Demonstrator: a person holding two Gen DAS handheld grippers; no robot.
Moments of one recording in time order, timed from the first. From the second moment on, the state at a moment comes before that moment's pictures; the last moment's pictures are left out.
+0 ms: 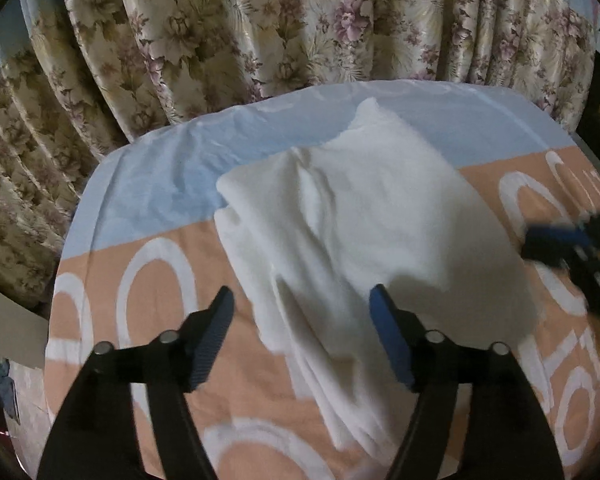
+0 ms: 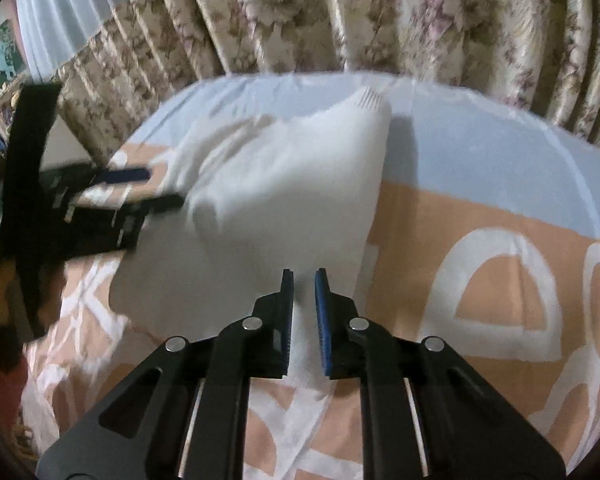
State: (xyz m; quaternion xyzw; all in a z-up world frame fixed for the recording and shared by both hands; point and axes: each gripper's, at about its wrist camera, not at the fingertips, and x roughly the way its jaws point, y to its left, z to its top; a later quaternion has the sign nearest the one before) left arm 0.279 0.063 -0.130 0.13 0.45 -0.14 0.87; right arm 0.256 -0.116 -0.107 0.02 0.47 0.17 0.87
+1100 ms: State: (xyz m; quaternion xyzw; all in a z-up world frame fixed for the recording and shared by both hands) left arm 0.254 0.100 -0.151 0.02 0.50 -0.13 0.86; right arm 0.280 -0.143 -0.095 0.04 0.43 0.15 0.89
